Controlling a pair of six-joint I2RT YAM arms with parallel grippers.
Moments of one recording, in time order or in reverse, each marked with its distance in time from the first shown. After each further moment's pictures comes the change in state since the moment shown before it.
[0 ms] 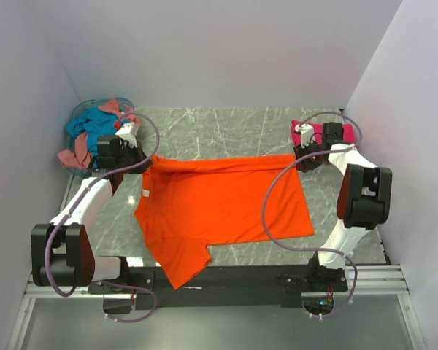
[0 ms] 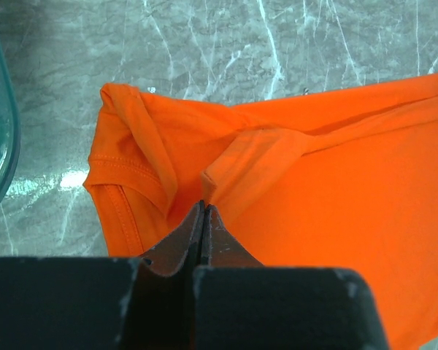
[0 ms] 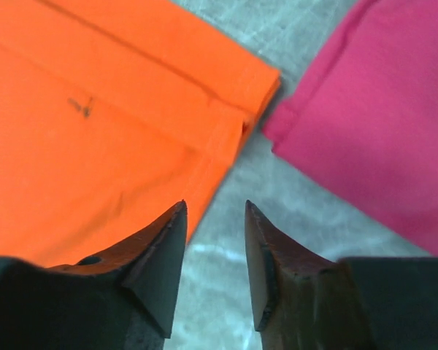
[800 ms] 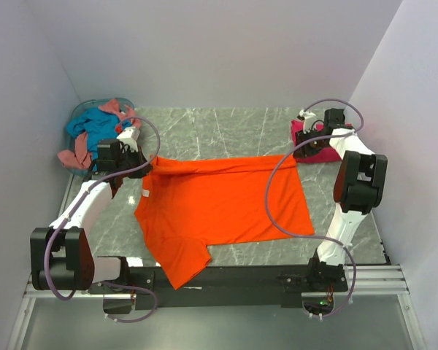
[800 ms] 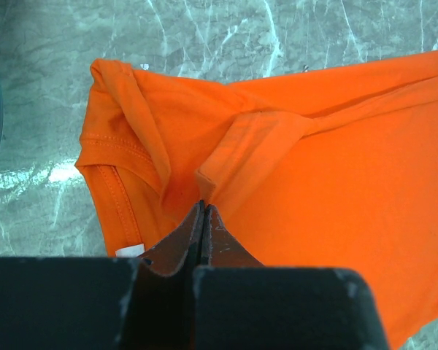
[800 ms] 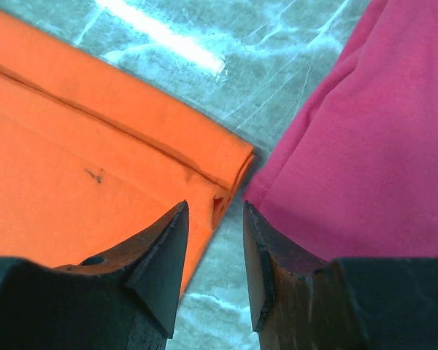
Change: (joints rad) left arm 0.000 -0.031 -0.033 -0.032 0.019 0.019; right arm -0.021 0.177 0.286 -0.141 -0.123 0.100
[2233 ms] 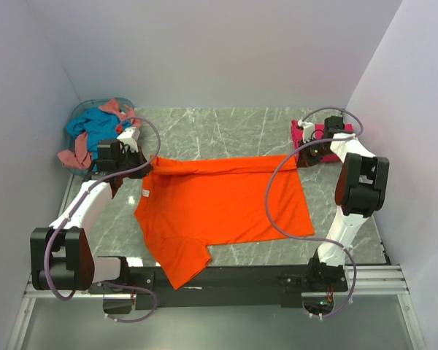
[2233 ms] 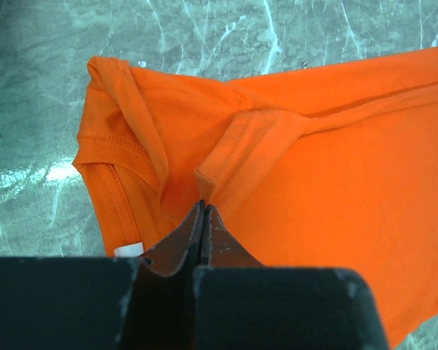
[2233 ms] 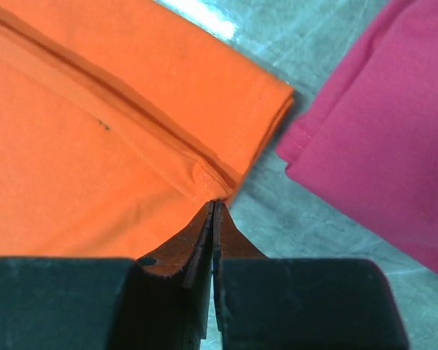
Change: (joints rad) left arm 0.000 0.000 0.000 -0.005 0.007 0.004; right arm -0.010 -0.034 -0.082 -0.071 0.012 -0.074
